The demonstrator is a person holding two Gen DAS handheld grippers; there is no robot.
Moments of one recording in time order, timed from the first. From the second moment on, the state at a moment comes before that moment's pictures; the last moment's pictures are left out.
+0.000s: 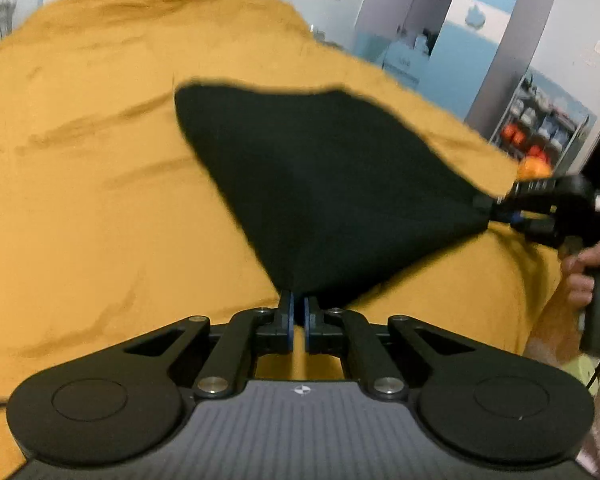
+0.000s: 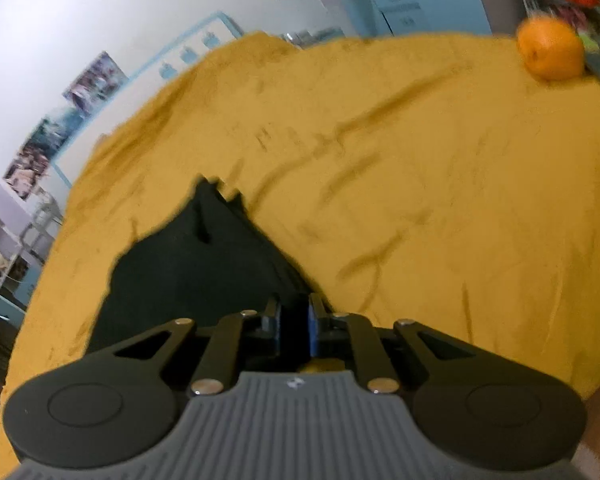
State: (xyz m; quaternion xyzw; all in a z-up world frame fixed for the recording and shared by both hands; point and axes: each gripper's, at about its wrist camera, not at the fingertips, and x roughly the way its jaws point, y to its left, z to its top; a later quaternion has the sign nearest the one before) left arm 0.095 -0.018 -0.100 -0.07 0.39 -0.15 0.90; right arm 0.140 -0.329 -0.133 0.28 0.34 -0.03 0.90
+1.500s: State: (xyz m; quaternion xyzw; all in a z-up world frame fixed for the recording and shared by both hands) left arm 0.157 0.012 -0.130 -0.31 0.41 -0.23 0.83; right arm 0.410 -0.284 -0.161 0.13 0.38 0.12 0.91
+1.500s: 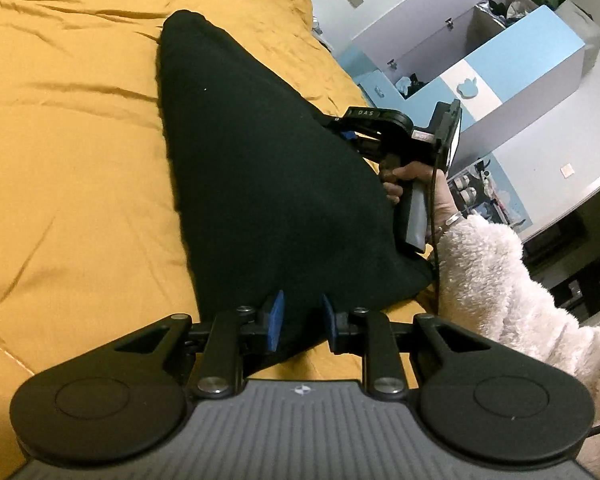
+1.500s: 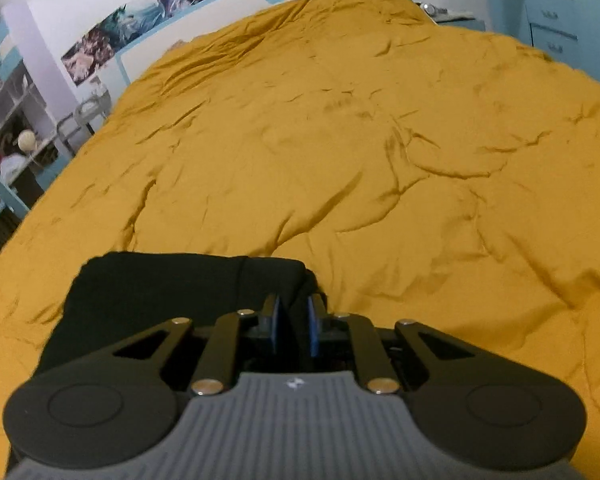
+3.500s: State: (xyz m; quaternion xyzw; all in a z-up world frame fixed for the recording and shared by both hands) left arm 0.173 0.087 -0.133 -0.45 0.40 -0.21 0.77; right arm 0.326 -0.376 -0.127 0.32 0.40 0.26 0.82
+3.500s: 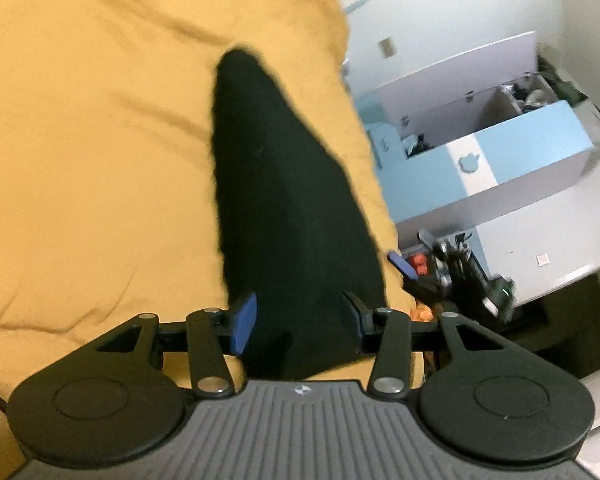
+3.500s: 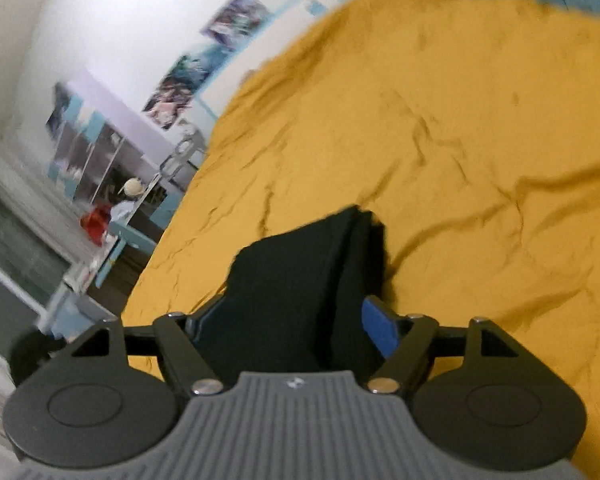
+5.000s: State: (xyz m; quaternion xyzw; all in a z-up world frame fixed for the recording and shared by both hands) left arm 0.221 0.030 -0.190 -0.48 0.48 -0.25 0.69; right arm 0.488 -0.319 -0.220 0.38 0.50 0.34 0.70
